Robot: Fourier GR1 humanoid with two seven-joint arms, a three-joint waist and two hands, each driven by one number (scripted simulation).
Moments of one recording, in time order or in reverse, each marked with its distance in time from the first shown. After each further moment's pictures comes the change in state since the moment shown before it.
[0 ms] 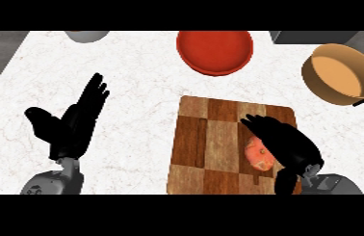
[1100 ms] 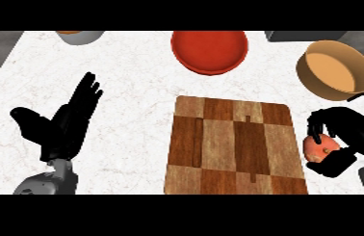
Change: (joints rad) left arm 0.008 -0.015 0.051 -0.039 -0.015 -0.025 0.034; right arm -0.003 -0.152 -0.353 0.203 -0.044 -0.094 -0.331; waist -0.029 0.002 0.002
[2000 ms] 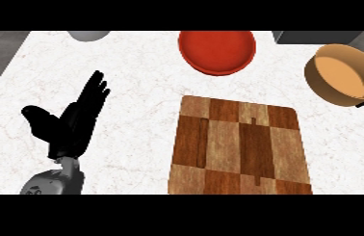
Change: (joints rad) left arm -0.019 -0.018 -0.027 0.009 -0.016 -0.006 0.000; right arm -0.173 -0.590 -0.586 0.727 -0.174 -0.141 -0.541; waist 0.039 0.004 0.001
